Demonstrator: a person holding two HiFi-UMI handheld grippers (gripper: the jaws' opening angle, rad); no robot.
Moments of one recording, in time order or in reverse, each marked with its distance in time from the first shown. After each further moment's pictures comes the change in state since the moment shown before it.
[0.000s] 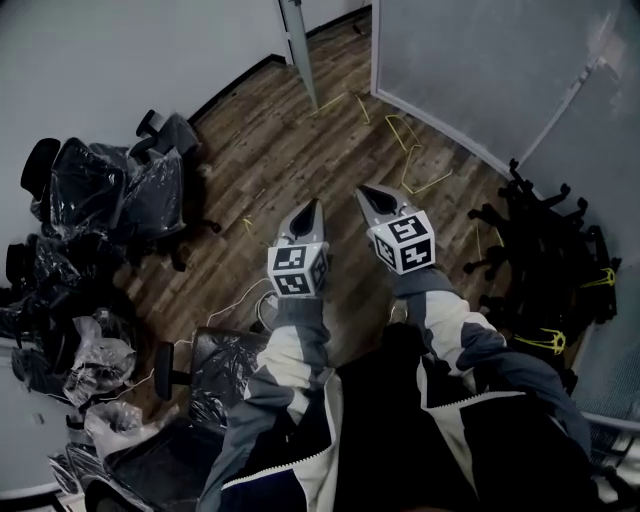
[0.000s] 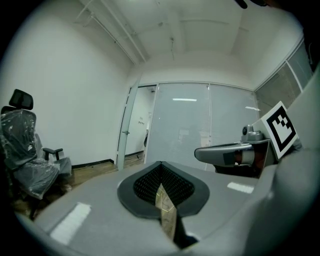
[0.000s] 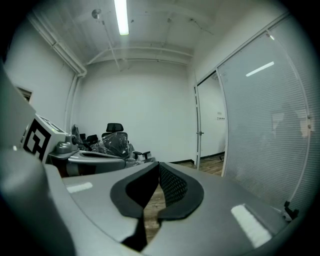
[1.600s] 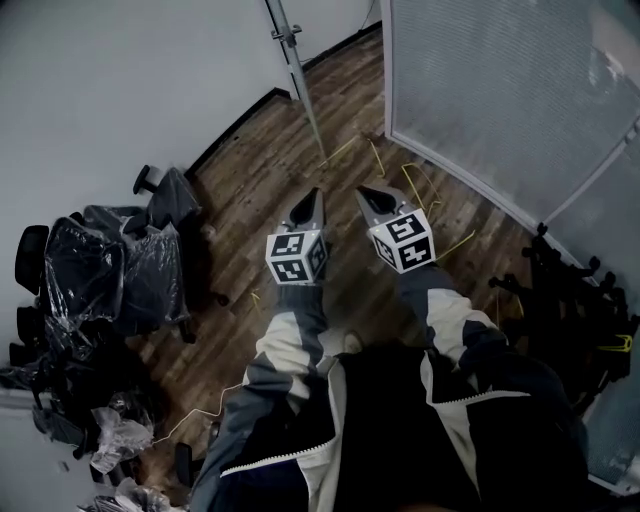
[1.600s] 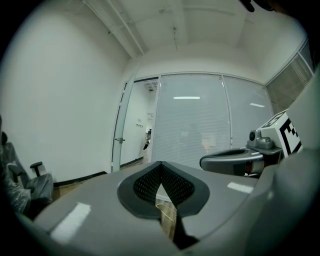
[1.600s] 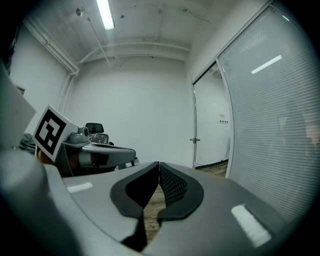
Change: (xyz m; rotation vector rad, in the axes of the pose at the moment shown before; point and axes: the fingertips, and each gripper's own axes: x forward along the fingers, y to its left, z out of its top) left arm 0.388 0.134 0.102 0.031 -0.014 -0.023; right arm 0.292 -0.261 0.092 -0.041 -0.028 0.029
